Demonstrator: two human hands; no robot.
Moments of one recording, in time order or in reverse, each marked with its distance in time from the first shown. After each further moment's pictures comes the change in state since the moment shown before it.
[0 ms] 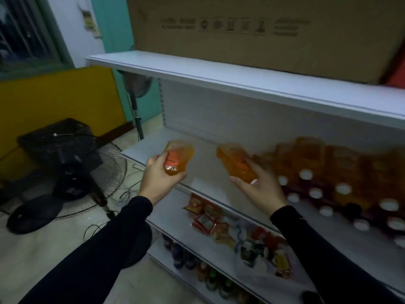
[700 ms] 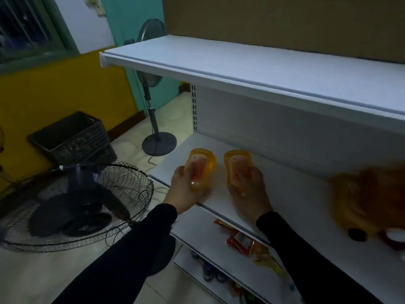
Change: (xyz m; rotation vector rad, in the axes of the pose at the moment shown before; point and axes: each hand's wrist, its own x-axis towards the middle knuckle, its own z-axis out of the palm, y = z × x) left_hand 0.140 -0.149 0.011 0.026 -0.316 -0.054; right_hand 0.142 -0.001 0.222 -0.093 -0.010 -0.049
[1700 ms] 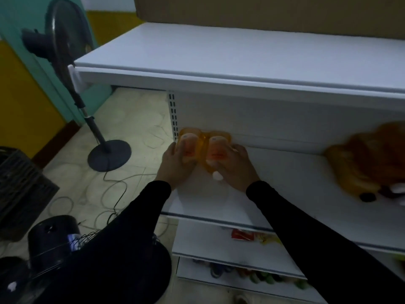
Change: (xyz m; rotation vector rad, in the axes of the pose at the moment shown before) left_hand 0.148 -0.032 -0.059 0.068 -0.251 0.174; right_hand 0.101 -0.055 0.055 -0.224 -0.018 0.305
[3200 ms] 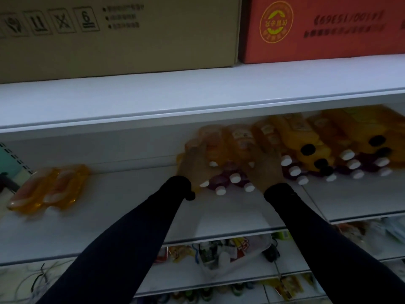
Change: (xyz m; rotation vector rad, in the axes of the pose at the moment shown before) left_hand -0.038 0.422 0.284 -0.050 -0.209 0.488; right_hand -0.202 0.316 -0.343 -0.339 0.467 0.244
